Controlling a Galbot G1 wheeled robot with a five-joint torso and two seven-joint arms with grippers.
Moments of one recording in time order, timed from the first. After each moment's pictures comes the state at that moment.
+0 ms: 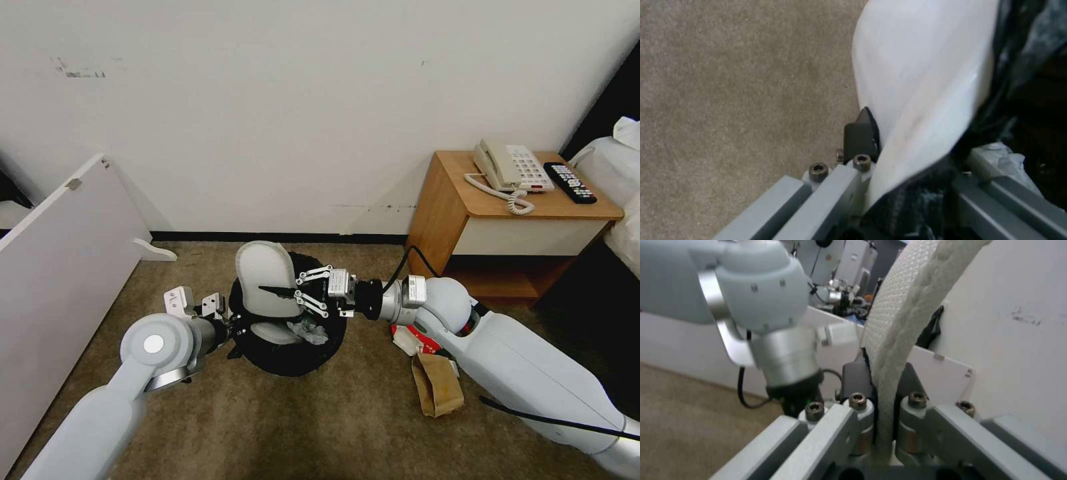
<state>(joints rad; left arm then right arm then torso) 1.03 -0.96 -0.30 -2.05 -1.70 0.74 -0.96 -0.58 0.89 -0.25 1.80 0.55 0.26 -0.71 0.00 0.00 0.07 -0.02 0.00</state>
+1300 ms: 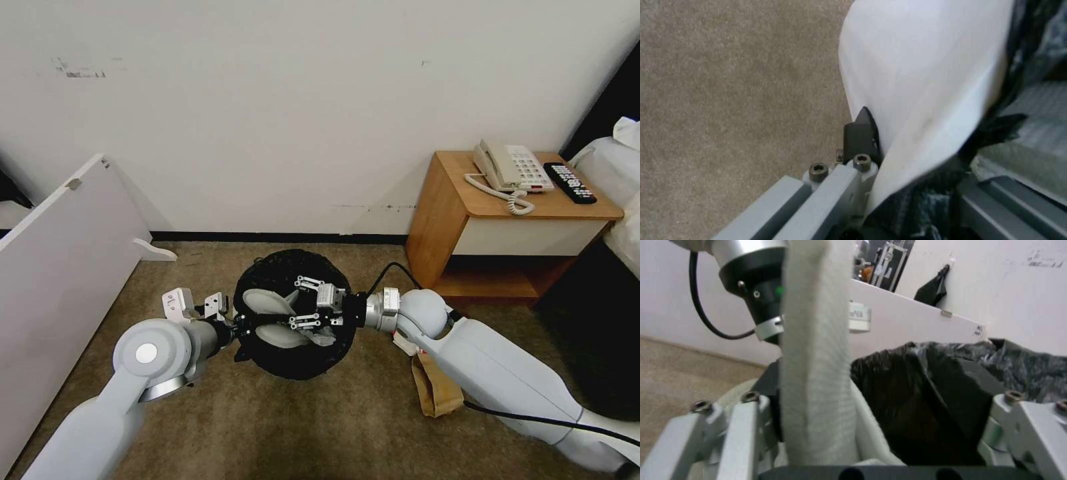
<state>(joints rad) 1.07 -0.97 -0.33 -2.12 -1.72 0.73 -0.96 -0.55 0.98 -0.33 1.59 0.48 0.30 -0.71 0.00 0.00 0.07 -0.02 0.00</state>
